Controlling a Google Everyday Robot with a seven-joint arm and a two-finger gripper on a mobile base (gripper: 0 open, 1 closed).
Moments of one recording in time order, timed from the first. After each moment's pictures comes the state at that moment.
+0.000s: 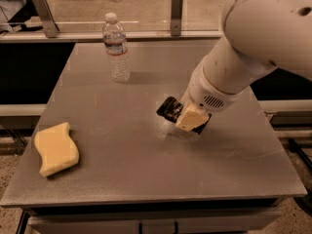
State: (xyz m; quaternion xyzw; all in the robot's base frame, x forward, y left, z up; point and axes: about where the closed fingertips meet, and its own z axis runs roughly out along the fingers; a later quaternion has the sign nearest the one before) arm 0.466 -0.075 0.880 -0.61 0.77 0.02 0.21
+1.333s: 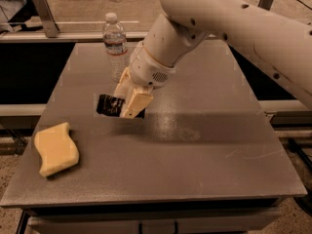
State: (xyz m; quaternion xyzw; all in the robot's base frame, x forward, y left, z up) arm 0.499 0.067 0.882 -0.79 0.55 0.18 0.23
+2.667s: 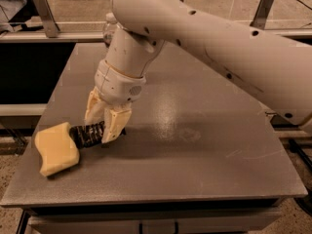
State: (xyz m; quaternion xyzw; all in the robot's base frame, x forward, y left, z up) arm 0.442 0.117 0.862 -0.90 0.35 0.20 0.16
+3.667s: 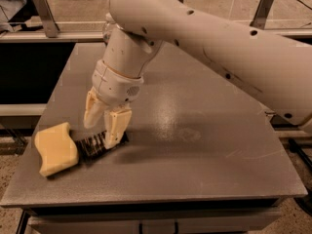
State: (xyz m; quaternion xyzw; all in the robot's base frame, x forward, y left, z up) arm 0.440 0.121 0.863 -0.90 0.35 0.20 0.17
